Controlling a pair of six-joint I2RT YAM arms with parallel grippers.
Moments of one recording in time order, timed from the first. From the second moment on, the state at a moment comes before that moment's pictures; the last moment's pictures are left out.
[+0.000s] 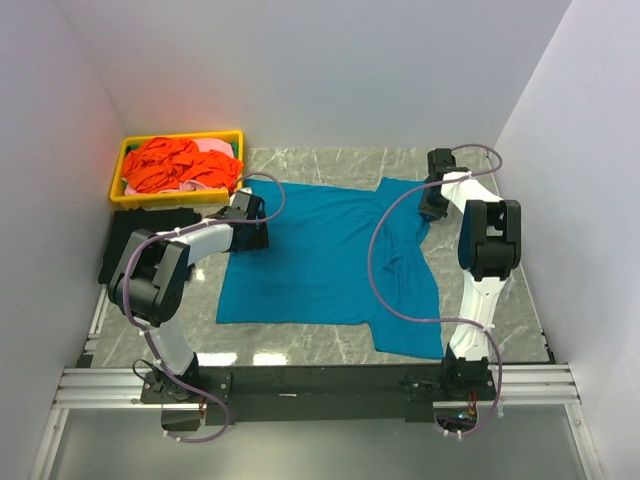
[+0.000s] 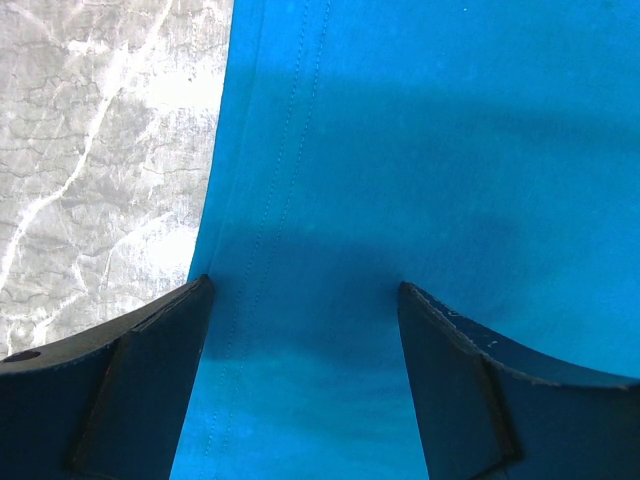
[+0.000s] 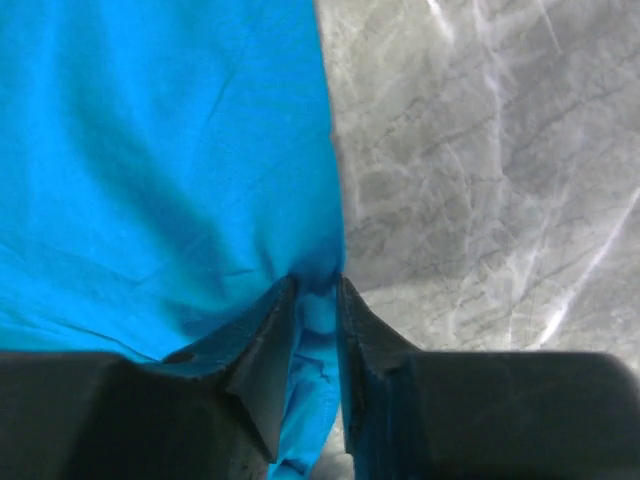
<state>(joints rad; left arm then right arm) -0.36 1.77 1.02 -0.24 -0.29 -0.43 -0.01 2.14 1.60 -0.62 0.16 0.35</state>
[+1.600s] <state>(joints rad) -0.37 1.96 1.51 -0.28 -0.21 -0.38 -0.04 1.52 0.87 -0.50 0.08 0.42</state>
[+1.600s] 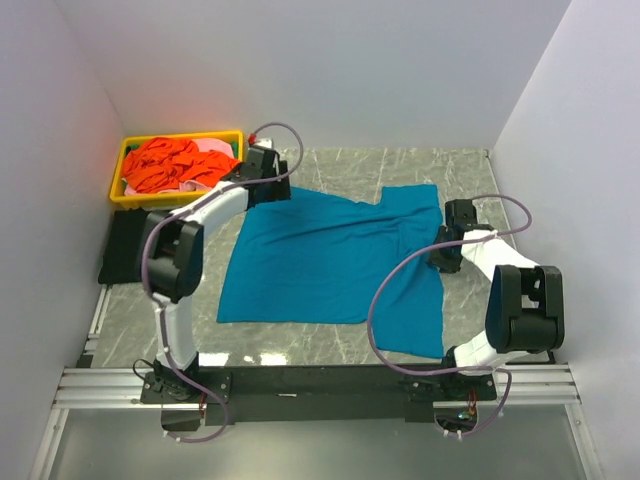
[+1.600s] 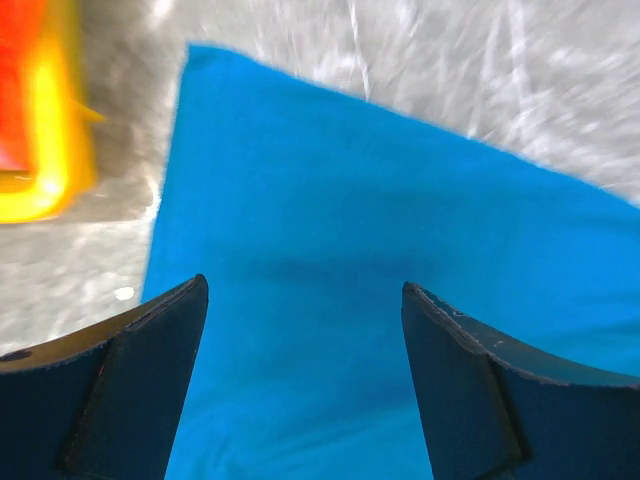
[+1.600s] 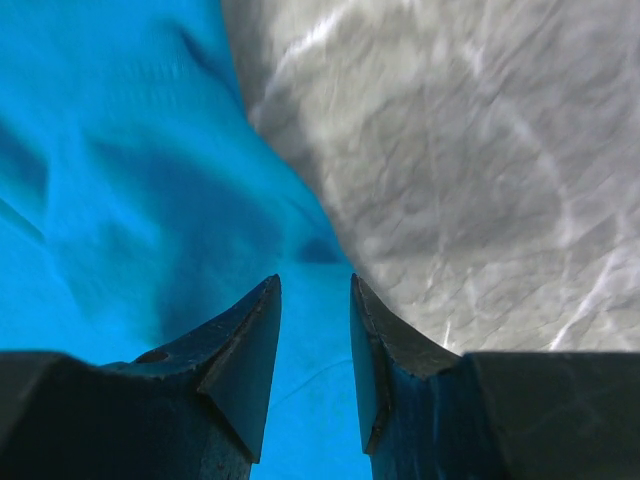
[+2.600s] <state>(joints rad) -0.36 2.21 1.63 -0.30 -0.33 -0.31 -0.03 1.60 0.86 -0.56 0.16 0.56</state>
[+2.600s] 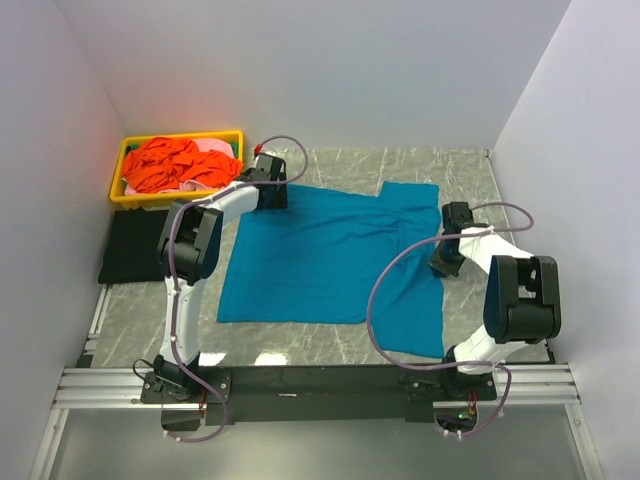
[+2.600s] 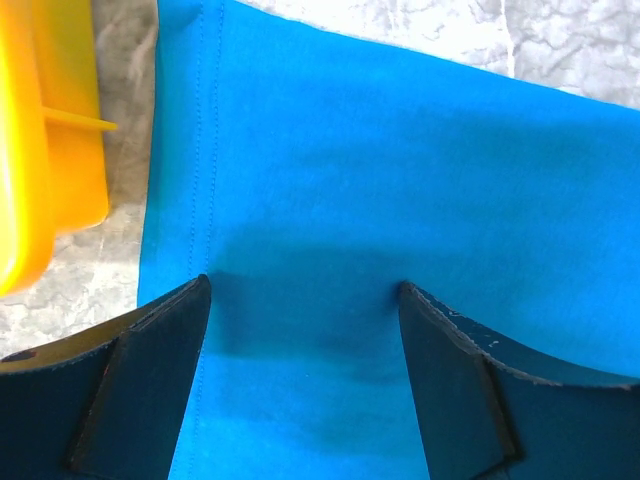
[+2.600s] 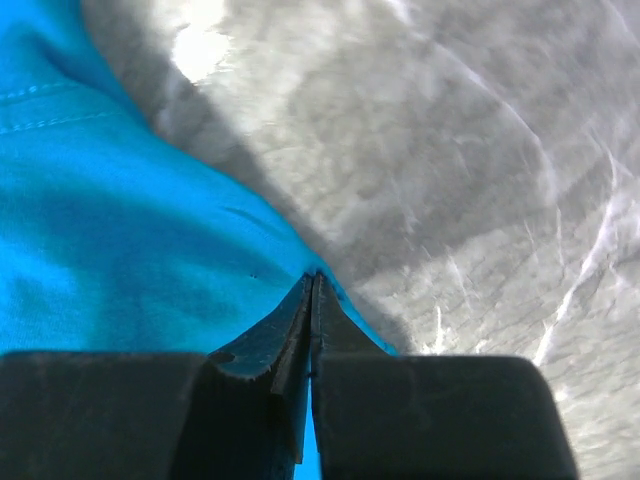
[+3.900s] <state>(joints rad) -0.47 1.82 1.54 -0.38 -0.21 -0.34 -0.18 1.31 0.89 -0.54 0.01 0.56</state>
